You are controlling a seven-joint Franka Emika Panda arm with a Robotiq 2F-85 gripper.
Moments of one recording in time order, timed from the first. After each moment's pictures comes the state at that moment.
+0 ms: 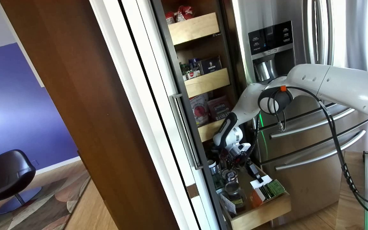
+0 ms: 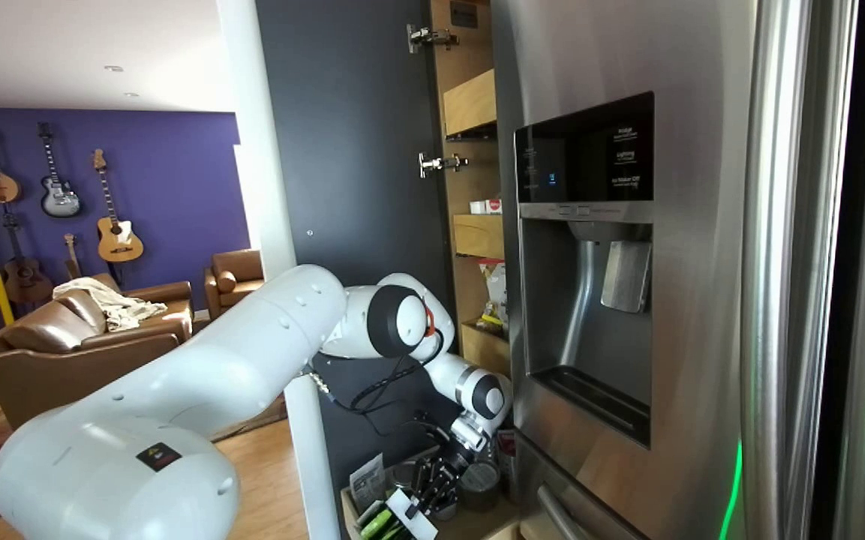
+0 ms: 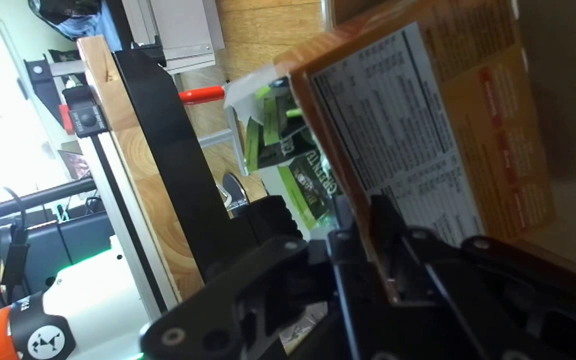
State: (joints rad) arm -0.03 1.18 -0.12 -1.28 0.35 1.46 1.90
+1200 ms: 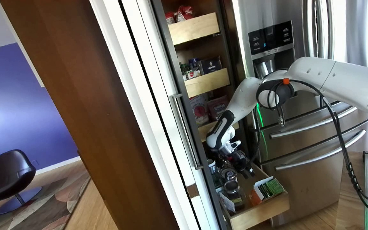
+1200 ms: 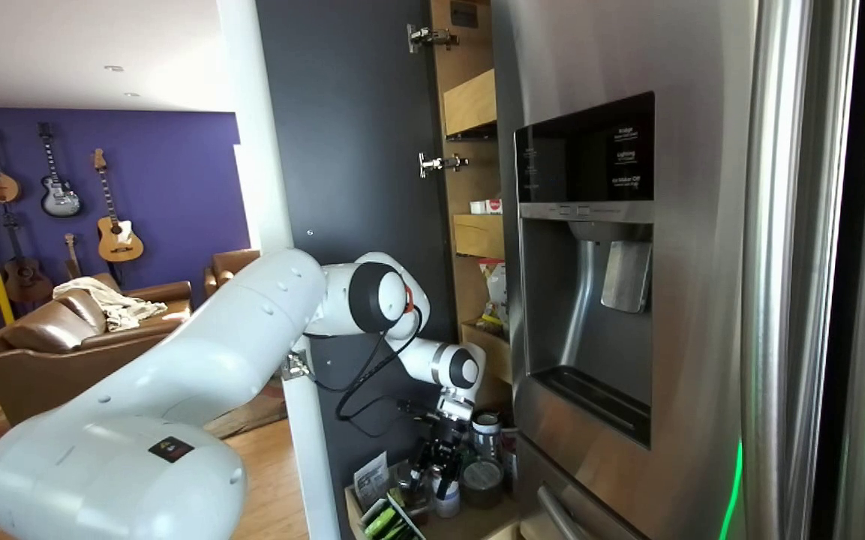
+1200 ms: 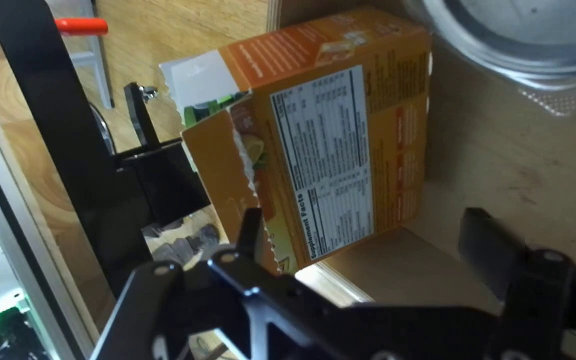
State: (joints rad) arm 0.07 1.07 -0.11 -1.37 0.16 1.70 1.78
